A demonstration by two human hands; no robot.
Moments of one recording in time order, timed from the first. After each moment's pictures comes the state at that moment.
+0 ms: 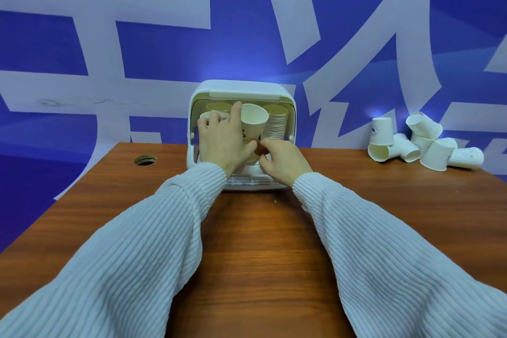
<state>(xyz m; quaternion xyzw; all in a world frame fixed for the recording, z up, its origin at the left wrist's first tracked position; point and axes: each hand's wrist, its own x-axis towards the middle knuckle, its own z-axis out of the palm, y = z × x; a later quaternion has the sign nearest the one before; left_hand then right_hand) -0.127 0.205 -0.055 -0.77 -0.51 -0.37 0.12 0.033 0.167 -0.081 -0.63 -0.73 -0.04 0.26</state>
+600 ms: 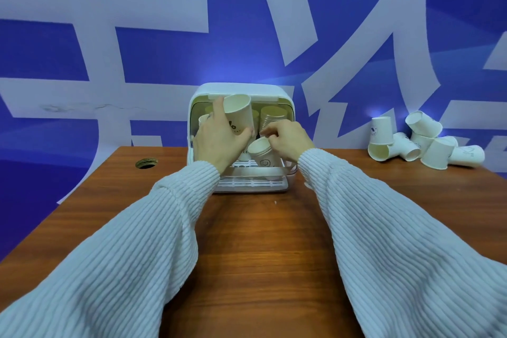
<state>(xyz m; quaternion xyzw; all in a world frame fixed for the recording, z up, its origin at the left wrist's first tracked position) -0.136 0.200 -0.043 -0.72 -0.50 -0.47 -0.07 0.048 0.185 -0.038 -0.69 -0.66 0.02 0.28</state>
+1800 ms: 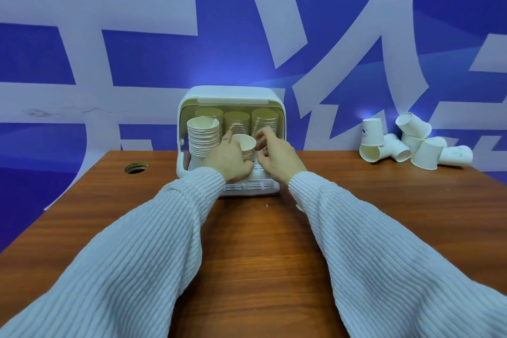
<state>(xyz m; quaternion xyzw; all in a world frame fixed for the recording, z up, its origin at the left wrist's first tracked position) -0.107 0.226 -0.074 -0.84 -0.51 -0.18 -0.08 0.047 0.171 -0.073 -0.65 -0.68 0.03 0.33</state>
